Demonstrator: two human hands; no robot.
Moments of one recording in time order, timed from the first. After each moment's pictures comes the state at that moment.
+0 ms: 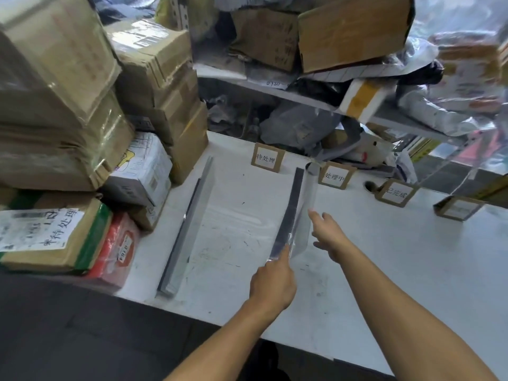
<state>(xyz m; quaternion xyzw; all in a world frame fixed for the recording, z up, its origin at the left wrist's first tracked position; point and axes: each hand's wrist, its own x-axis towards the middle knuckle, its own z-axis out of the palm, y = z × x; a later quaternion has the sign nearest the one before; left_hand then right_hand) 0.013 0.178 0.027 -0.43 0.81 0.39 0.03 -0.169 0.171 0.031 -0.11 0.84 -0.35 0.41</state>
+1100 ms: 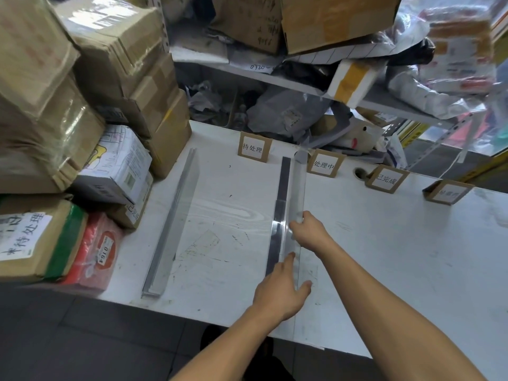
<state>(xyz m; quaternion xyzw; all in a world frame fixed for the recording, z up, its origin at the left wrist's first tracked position) -0.010 0.210 -0.030 -0.38 0.80 0.46 0.05 -0.168 0.177 0.005 -0.24 0.88 -0.21 0.36</state>
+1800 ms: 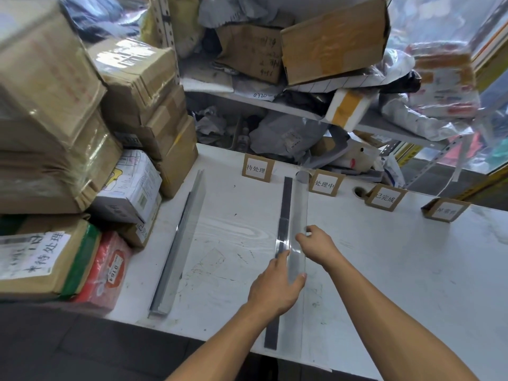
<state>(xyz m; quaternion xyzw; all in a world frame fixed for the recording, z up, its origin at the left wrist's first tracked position) -0.011 0.169 -0.011 -0.39 0.80 0.45 -0.01 -0.168 0.176 0.024 -0.25 0.89 -0.22 0.32</state>
